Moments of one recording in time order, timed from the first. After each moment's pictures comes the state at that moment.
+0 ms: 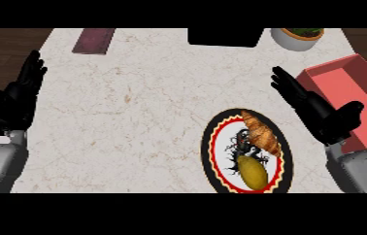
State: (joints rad) left arm -0.26 0.50 0.00 -1.30 0.16 0.20 -0.02; right arm -0.25 -0.56 0.30 -1.48 -0.42 0.04 0.03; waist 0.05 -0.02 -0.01
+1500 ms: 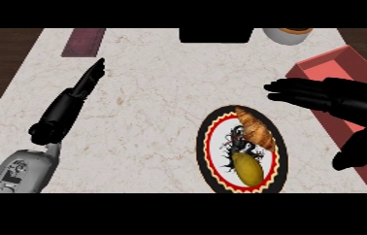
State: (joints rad) left arm -0.24 0.44 -0.20 -1.50 0.07 -0.02 -0.10; right arm -0.45 -0.92 0.36 -1.63 0.19 0.54 -0.42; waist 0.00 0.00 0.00
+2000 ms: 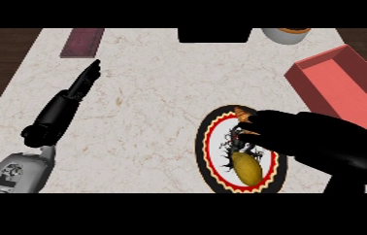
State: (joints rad) left arm -0.21 0.44 -0.16 -1.52 0.06 -0.04 -0.09; right arm -0.41 -0.87 0.47 -1.96 0.32 0.66 -0.04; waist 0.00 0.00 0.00
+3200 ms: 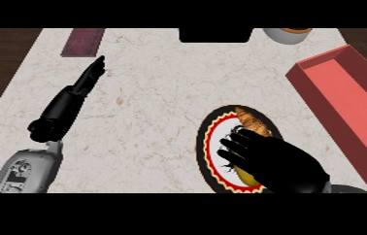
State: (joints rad) left arm -0.24 0.33 -0.08 -1.53 -0.04 -0.13 -0.06; right arm -0.25 -0.56 0.57 -2.00 0.76 0.78 0.11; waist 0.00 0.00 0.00
